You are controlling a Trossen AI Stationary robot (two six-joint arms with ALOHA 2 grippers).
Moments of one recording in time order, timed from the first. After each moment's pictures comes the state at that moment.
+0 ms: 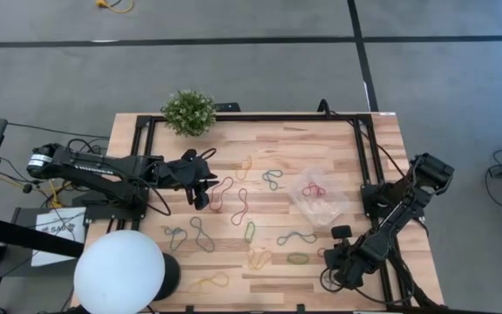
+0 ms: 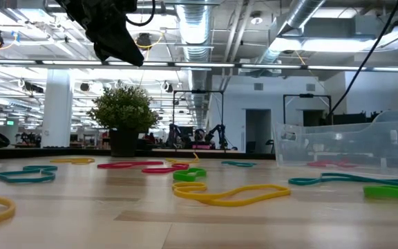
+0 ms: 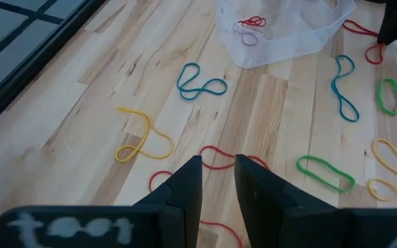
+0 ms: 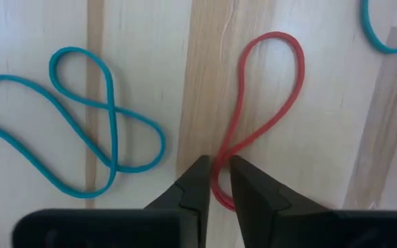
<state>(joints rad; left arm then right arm) -0.07 1.10 0.82 -0.40 -0.28 -0.27 0.91 1.66 0.81 -0.68 0.12 0.74</state>
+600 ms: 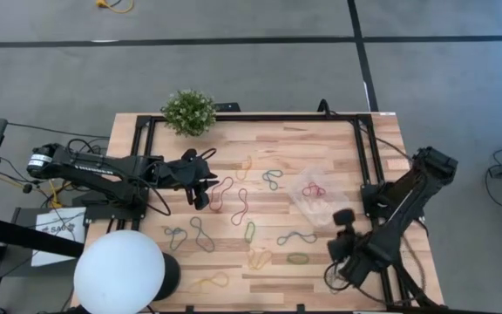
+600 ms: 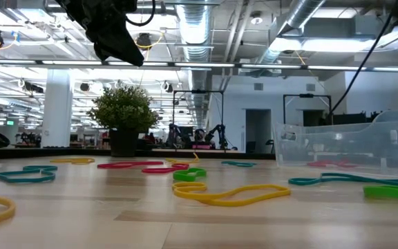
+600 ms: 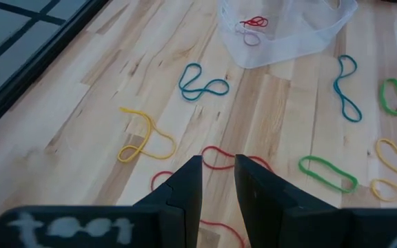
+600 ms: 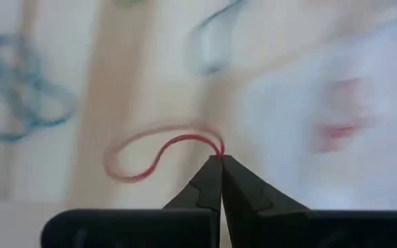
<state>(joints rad) -0.07 1.10 0.82 -0.40 -0.29 -0.27 0.92 1.53 1.12 -1.29 0.38 0.60</state>
